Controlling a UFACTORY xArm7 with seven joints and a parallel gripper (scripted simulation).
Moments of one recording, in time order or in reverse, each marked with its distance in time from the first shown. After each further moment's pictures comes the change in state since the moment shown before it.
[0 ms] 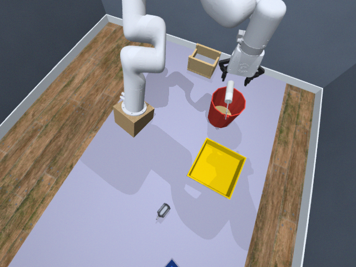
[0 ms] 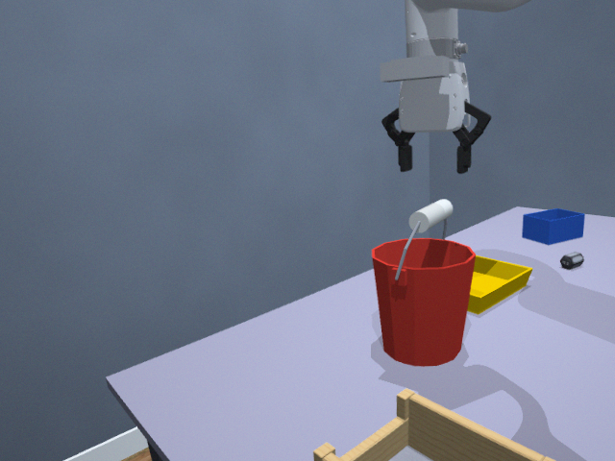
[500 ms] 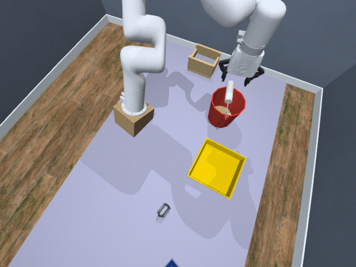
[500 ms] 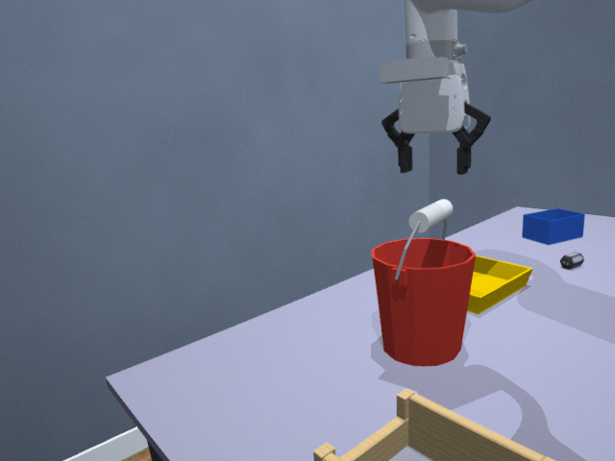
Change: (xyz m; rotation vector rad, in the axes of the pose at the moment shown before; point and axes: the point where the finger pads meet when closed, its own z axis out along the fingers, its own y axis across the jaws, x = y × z) arm 0.000 0.000 0.002 0.003 -0.002 0.000
